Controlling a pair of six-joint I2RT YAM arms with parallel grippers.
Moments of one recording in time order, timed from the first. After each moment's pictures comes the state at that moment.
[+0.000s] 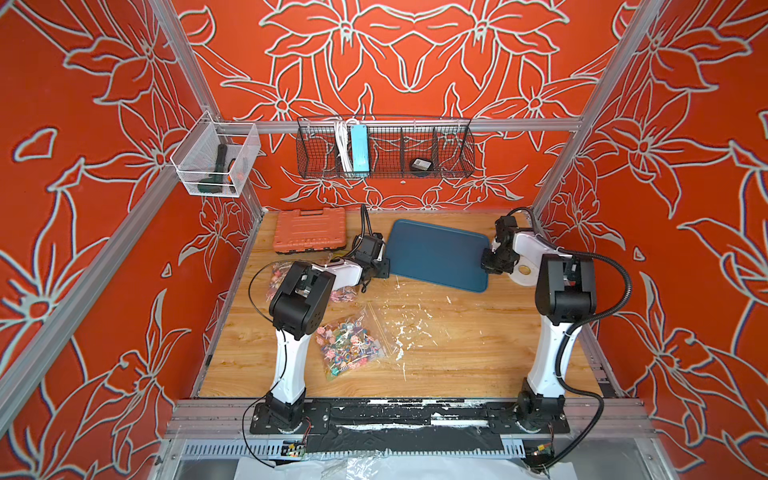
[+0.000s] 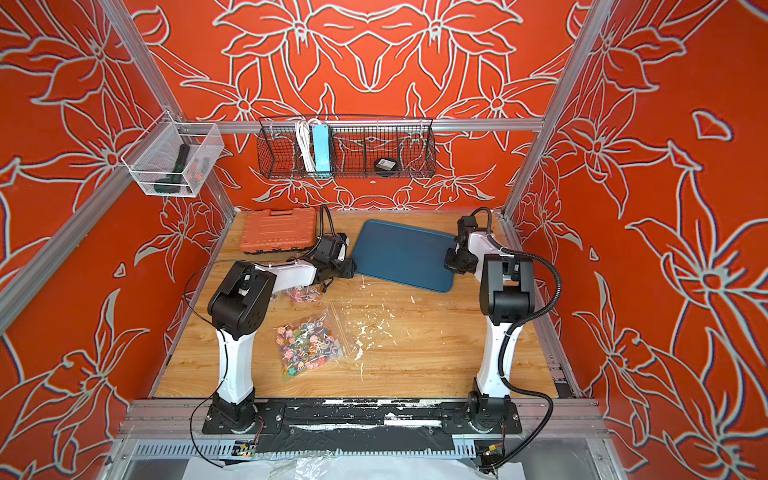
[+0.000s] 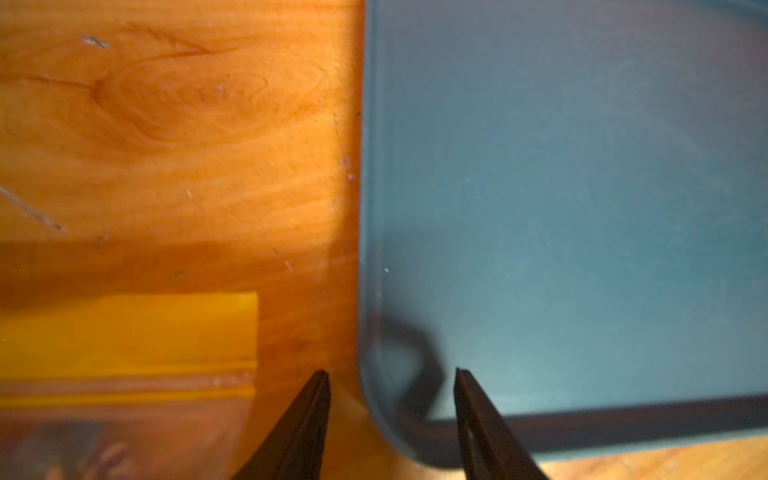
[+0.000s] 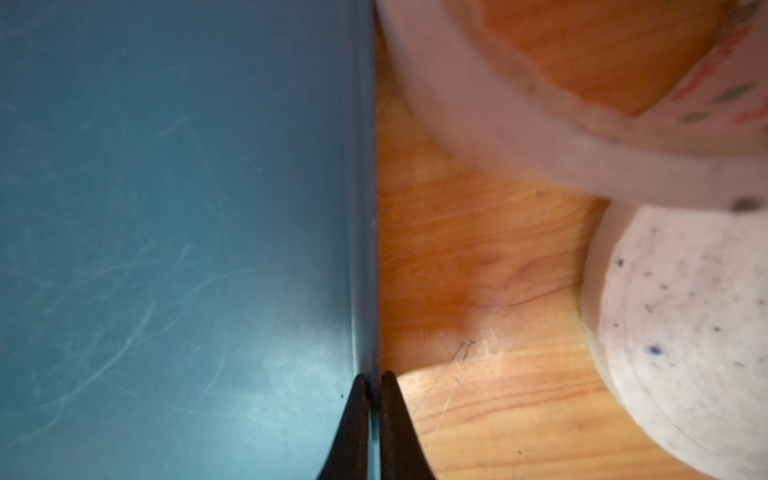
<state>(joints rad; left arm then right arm) -0.40 2.06 1.26 -0.02 0.04 -0.28 -0.05 2.10 1.56 -0.79 -0.07 0.29</state>
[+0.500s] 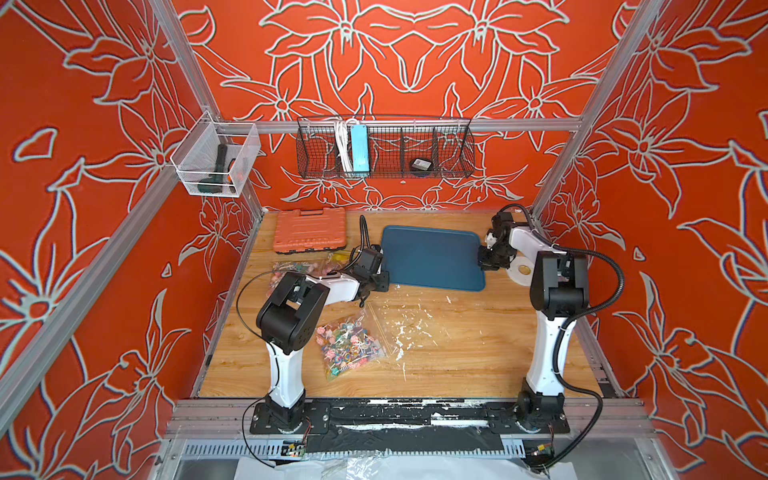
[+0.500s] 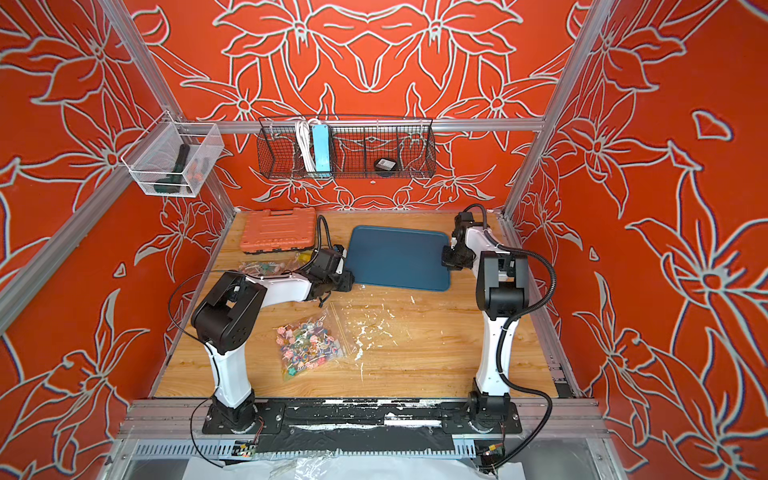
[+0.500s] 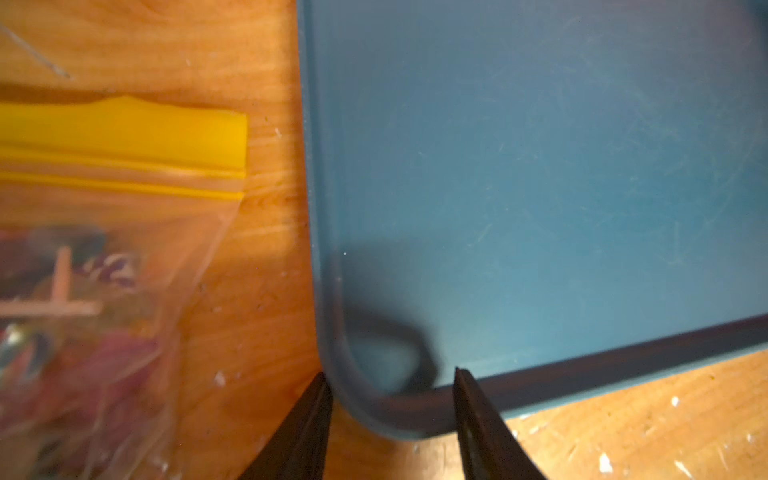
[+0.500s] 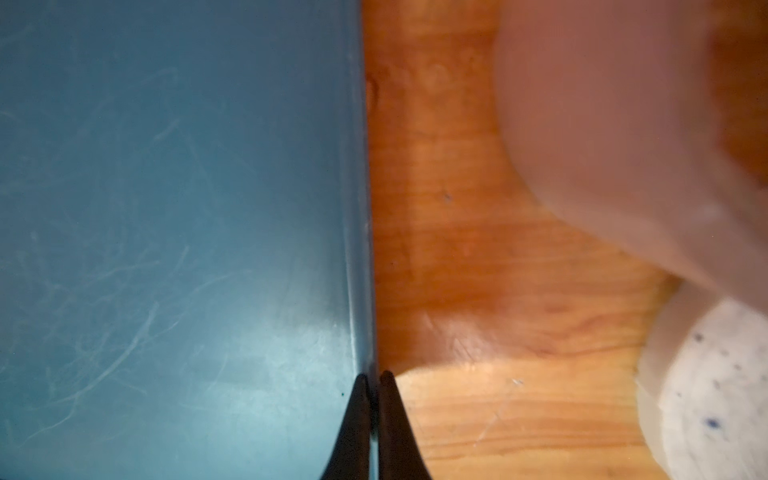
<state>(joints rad) -0.45 1.91 1.05 0.03 0.00 -0.35 -0.02 2.19 1.71 -0.89 -0.11 0.17</state>
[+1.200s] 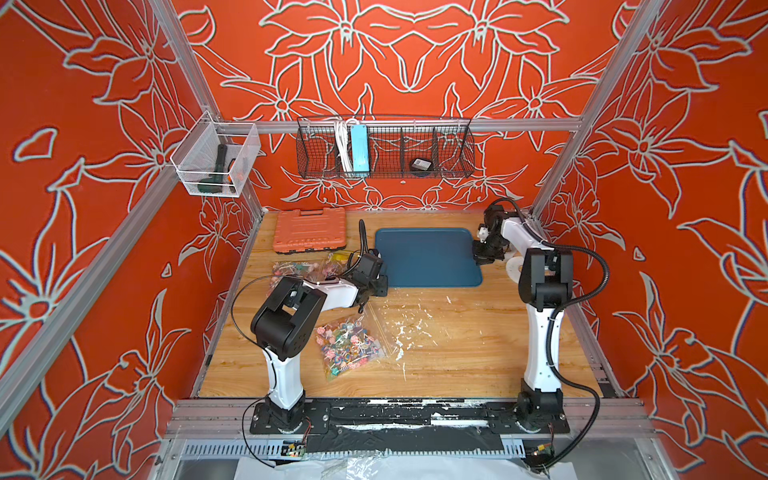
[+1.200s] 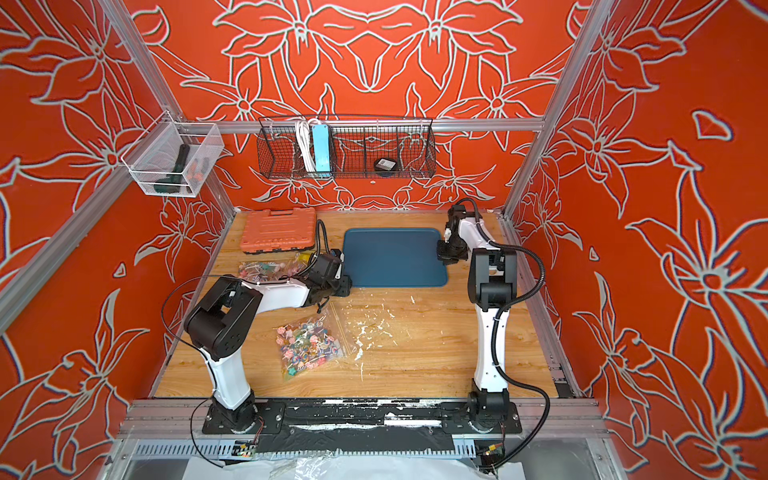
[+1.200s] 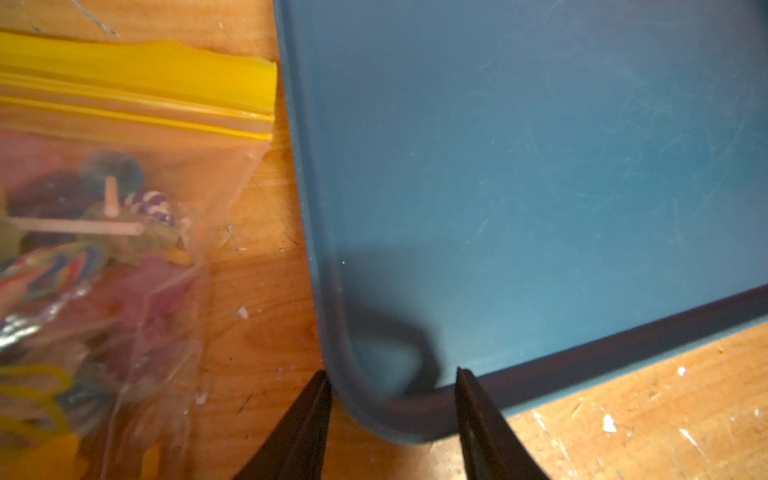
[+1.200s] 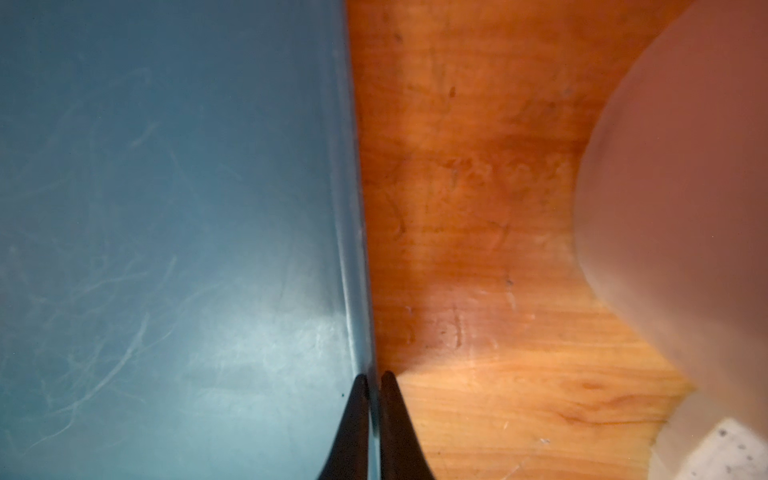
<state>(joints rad) -0.47 1.87 0.99 0.03 -0.06 -0.37 0.00 2.34 1.97 -1.06 -0.11 0.12</state>
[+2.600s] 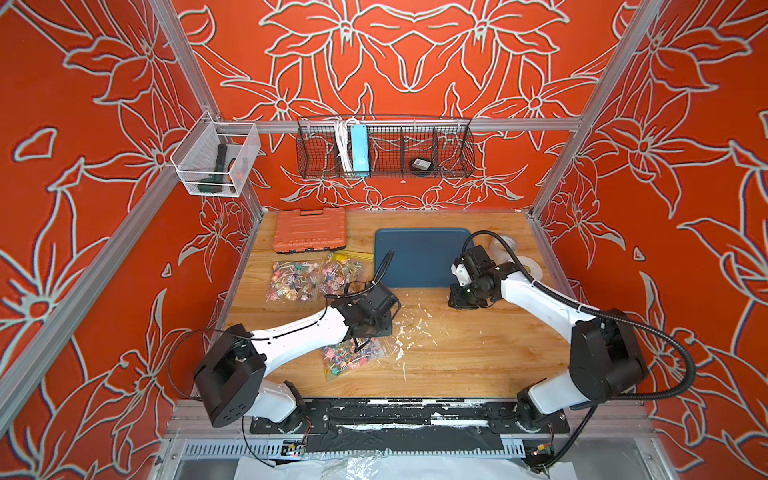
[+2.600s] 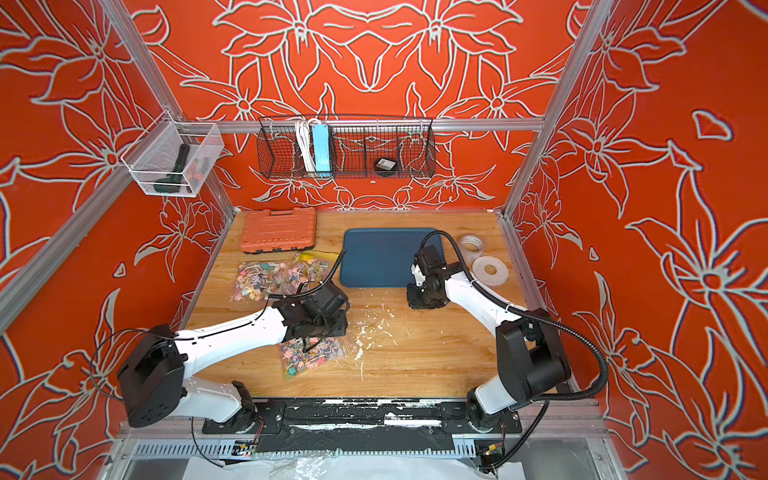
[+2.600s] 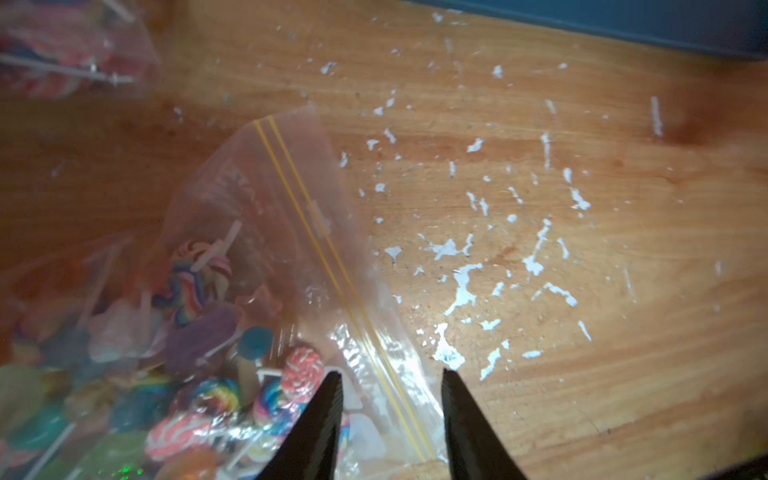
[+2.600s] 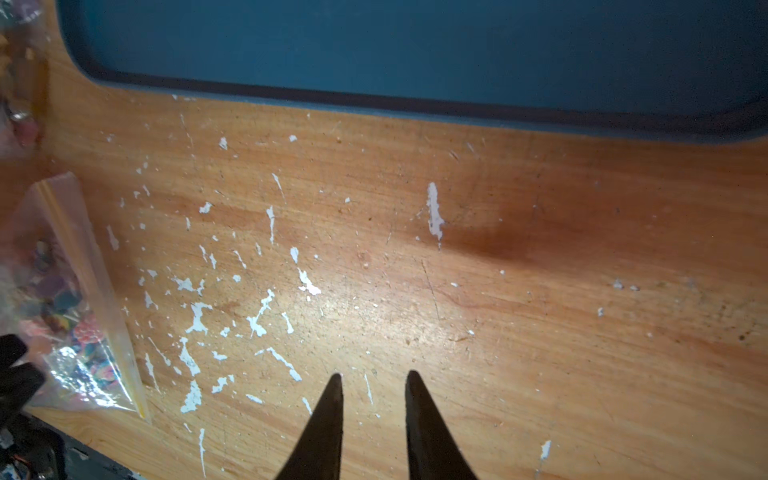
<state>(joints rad) -0.80 1.44 0.87 -0.58 -0.13 -0.90 0.39 1.51 1.01 -0.71 -0.20 0.35</state>
